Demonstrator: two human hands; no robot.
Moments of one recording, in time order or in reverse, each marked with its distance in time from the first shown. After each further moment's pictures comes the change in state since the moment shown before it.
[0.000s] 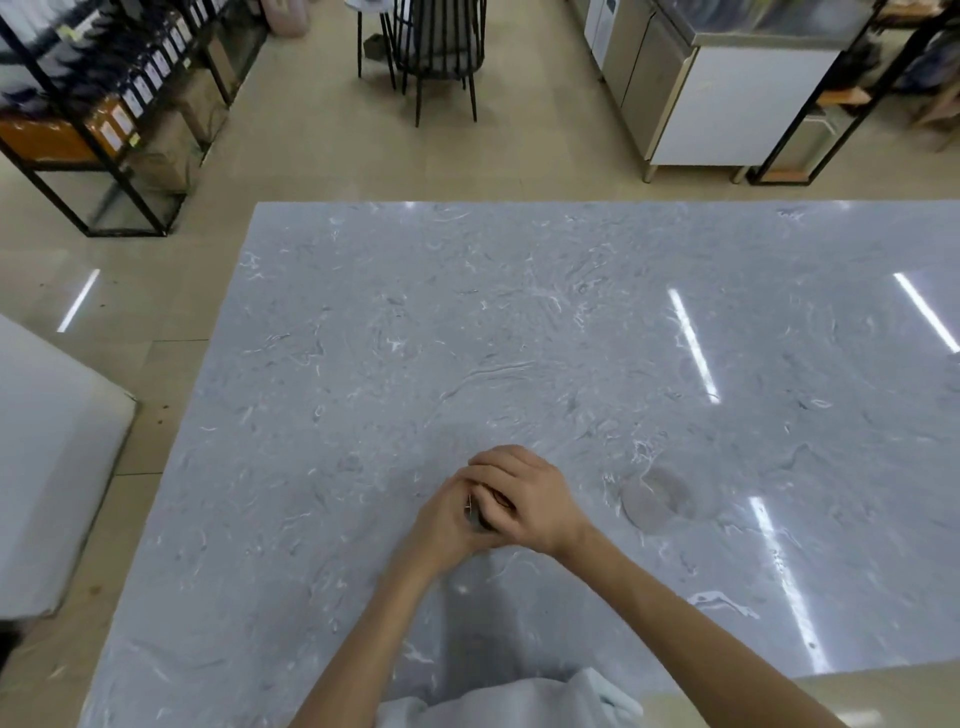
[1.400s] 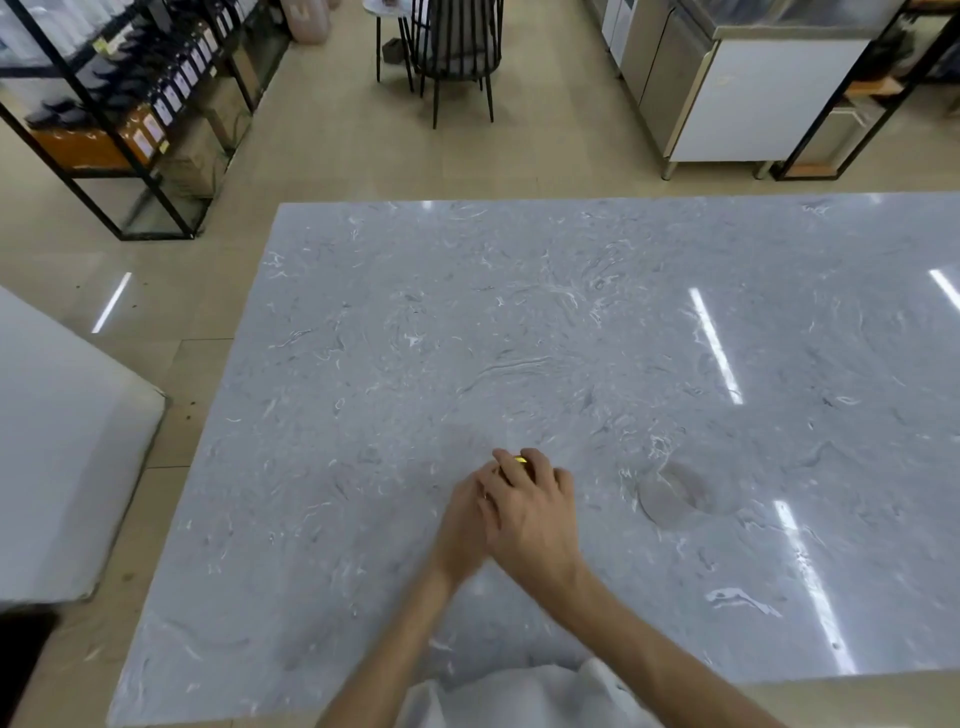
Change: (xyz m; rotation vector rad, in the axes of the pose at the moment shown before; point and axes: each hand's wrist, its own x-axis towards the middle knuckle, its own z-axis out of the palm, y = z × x) left_hand -0.021 0.006 0.021 0.194 0.053 0.218; right_hand -0.012 -0.043 0.033 -0.366 0.085 0.252
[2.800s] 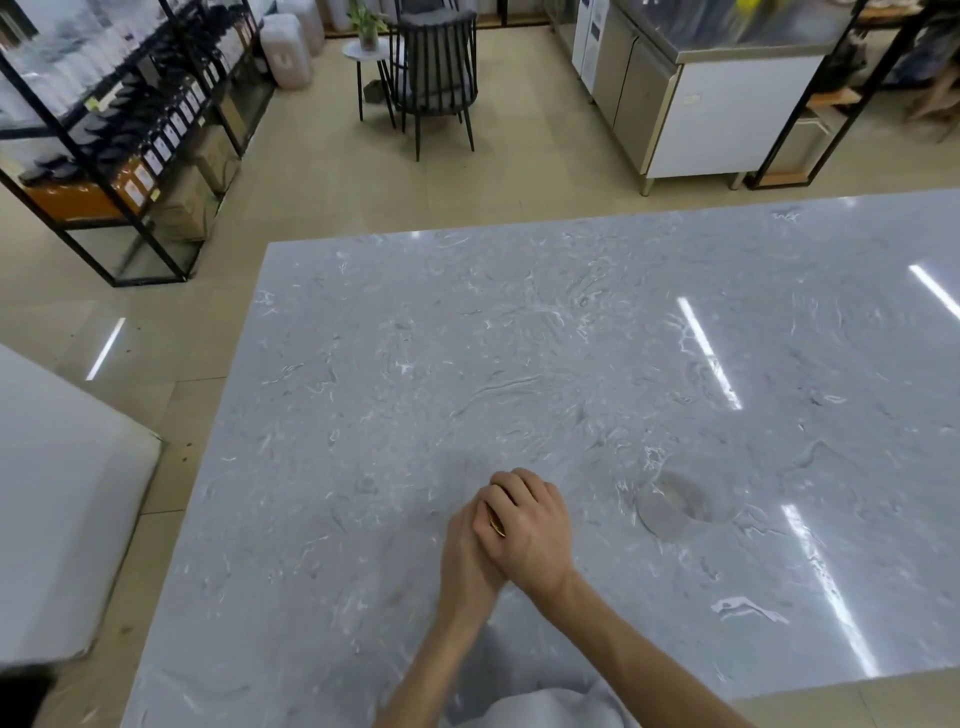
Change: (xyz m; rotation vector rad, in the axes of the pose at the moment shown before) left_hand -0.009 0.004 0.007 -0.152 0.208 -0.266; right_hand 0.004 0.011 0.020 0.221 0.227 0.024
